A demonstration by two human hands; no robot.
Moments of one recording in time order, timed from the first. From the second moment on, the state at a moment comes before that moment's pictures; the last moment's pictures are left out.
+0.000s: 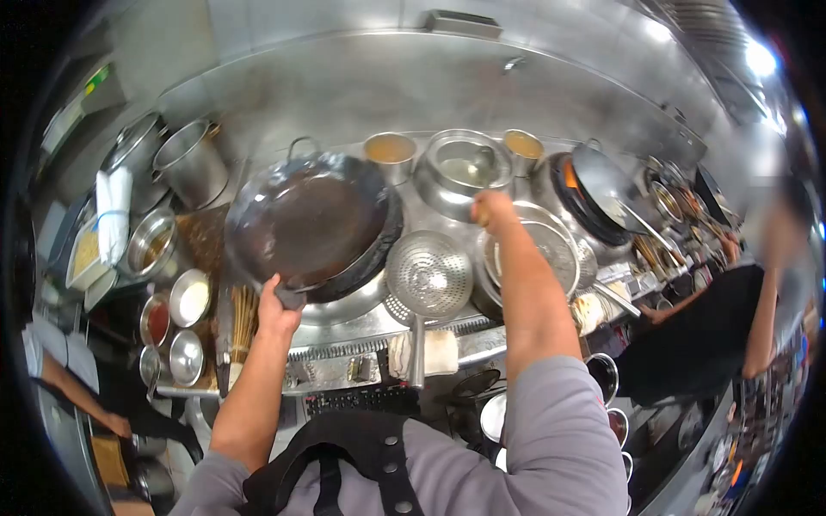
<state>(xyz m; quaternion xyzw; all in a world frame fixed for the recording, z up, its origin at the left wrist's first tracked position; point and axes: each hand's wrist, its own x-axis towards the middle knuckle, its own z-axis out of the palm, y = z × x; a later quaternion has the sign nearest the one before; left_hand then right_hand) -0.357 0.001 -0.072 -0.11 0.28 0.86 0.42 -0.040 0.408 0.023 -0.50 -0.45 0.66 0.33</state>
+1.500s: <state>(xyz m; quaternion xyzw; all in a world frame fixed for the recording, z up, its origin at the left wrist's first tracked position) -0.398 0.007 -0.094 -0.14 0.23 0.77 0.57 -0.159 0.056 0.032 -0.24 -0.20 0.94 0.15</state>
